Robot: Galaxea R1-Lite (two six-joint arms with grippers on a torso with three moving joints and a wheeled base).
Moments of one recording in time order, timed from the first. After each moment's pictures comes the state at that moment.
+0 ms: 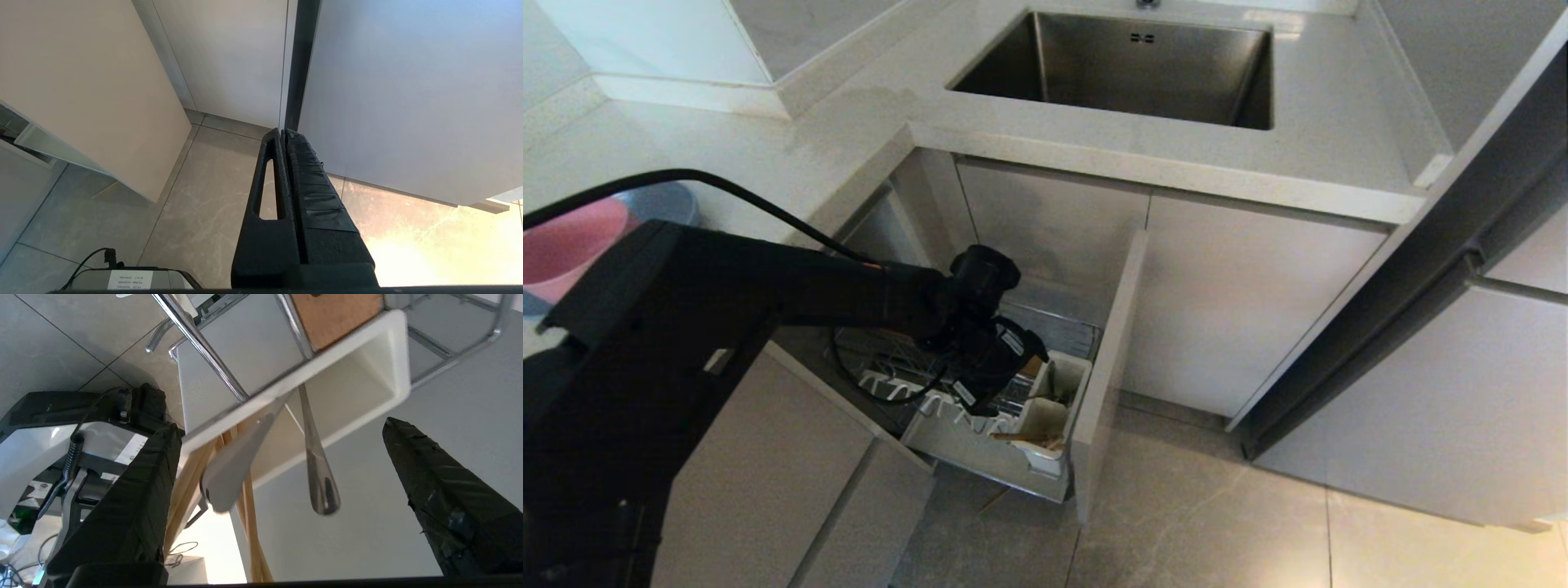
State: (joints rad) left arm -0.47 2.20 -1.68 0.41 0.00 -1.11; right arm 0.01 0.00 0.00 -0.03 0.00 0.00
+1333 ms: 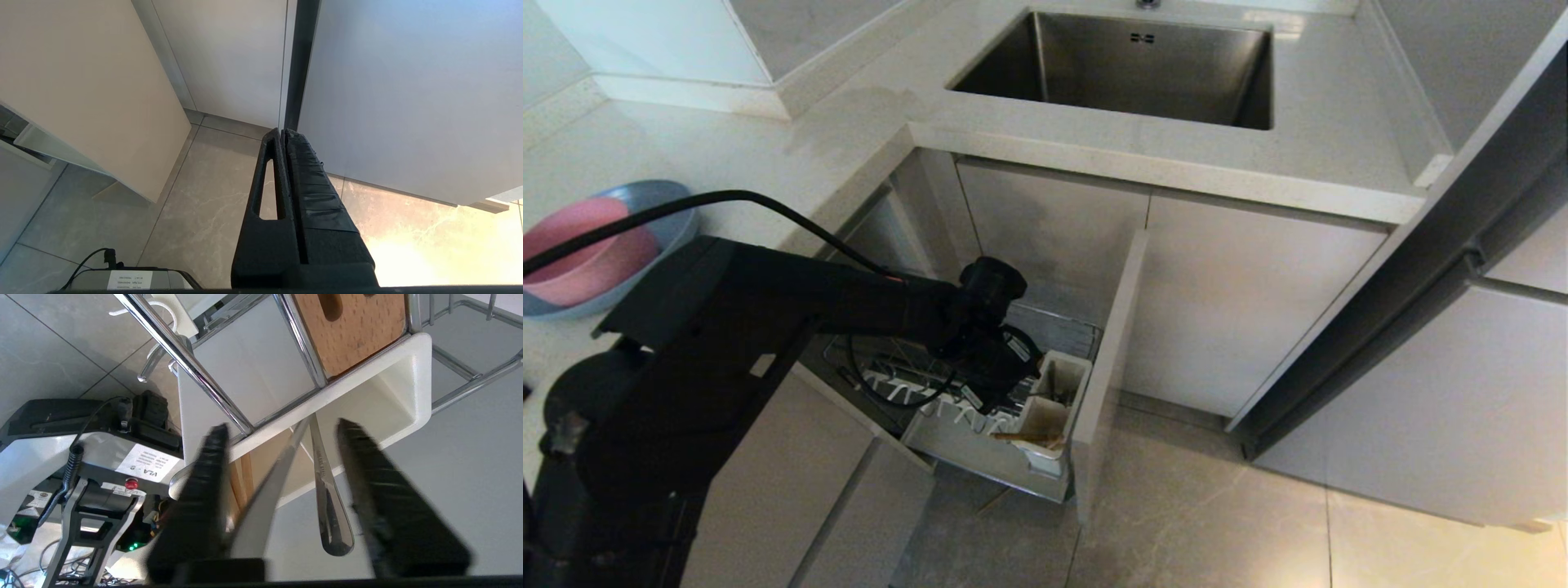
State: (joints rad) left arm -0.46 2.26 -1.71 0.38 0.00 -1.10; right arm 0.01 0.00 0.00 -0.03 0.00 0.00
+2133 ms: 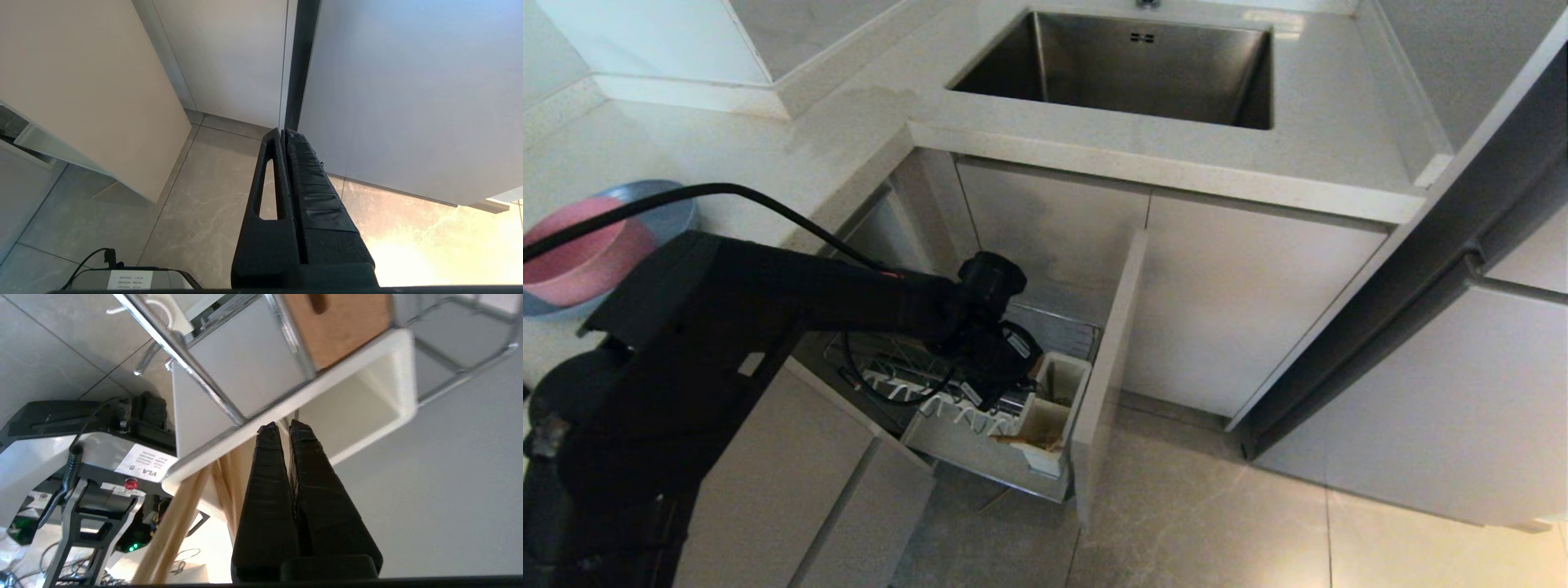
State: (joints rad) left arm -0.47 2.24 -1.71 0.39 0.00 -1.10; right arm 0.01 0.00 0.00 -0.03 0.00 0.00
